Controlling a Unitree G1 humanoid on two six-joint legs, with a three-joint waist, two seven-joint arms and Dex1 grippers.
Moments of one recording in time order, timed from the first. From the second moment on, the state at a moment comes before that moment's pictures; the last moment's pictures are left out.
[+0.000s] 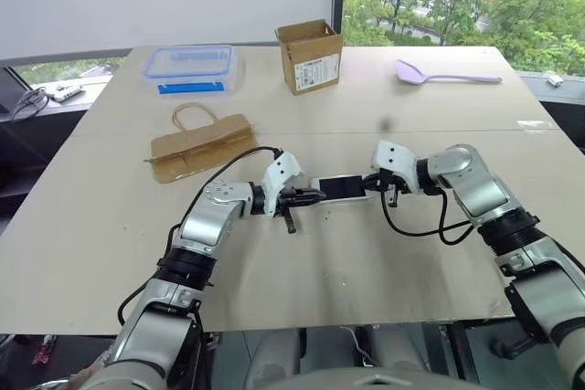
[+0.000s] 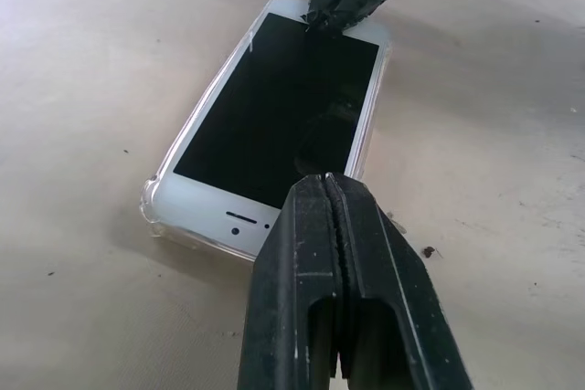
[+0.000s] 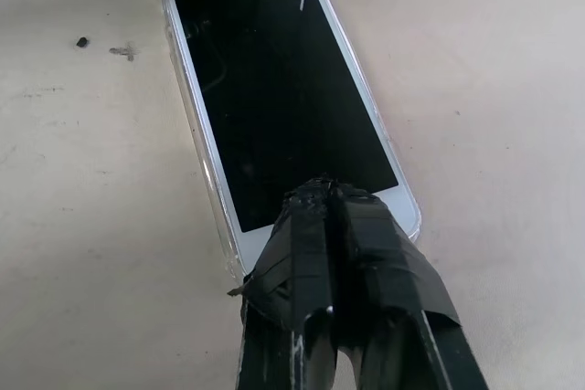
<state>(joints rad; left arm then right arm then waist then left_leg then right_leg) -0.49 0.45 -0.20 0.23 -0.19 0.36 -1.06 -0.70 -0.50 0.39 0.31 -0.08 0.35 1.10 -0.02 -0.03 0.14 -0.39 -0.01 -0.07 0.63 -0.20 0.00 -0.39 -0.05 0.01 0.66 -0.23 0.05</state>
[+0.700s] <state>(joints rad) -0.49 0.43 -0.18 0.23 -0.21 0.36 -1.05 -0.65 -0.47 0.33 0.35 -0.05 0.31 1.08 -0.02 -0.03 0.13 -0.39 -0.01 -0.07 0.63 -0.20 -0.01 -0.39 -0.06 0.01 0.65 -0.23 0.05</state>
